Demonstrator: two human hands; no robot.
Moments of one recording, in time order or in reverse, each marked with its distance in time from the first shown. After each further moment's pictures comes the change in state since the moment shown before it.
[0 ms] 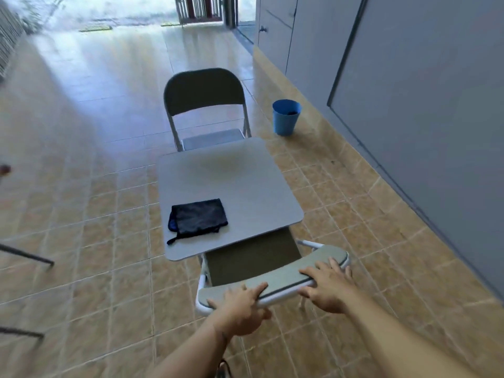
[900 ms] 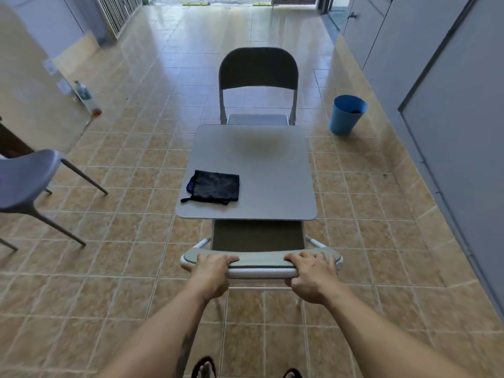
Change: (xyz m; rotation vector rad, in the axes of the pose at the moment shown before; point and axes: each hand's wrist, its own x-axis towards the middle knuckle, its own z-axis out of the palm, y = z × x) left_hand 0.003 0.066 0.027 -0.029 0.410 -0.301; right_hand 0.042 0.070 -0.017 -0.163 0.044 -0.358
